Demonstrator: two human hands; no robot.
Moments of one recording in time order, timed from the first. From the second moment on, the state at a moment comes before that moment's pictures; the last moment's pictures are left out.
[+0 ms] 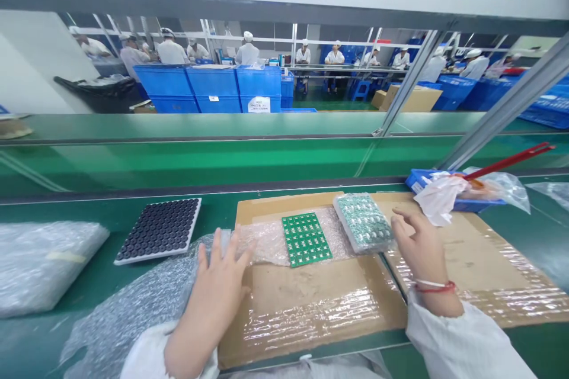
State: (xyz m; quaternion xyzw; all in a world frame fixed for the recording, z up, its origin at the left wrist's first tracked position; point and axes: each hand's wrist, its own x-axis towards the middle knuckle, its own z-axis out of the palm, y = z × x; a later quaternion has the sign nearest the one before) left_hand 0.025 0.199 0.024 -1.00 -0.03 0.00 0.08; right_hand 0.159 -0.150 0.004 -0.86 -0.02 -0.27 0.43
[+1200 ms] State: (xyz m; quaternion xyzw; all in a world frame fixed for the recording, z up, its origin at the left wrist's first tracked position) left_hand 0.096 0.180 0.019 -0.40 -0.21 -0.15 -0.88; right_hand 0.173 -0.059 0.021 -0.51 -0.02 -0.23 0.83
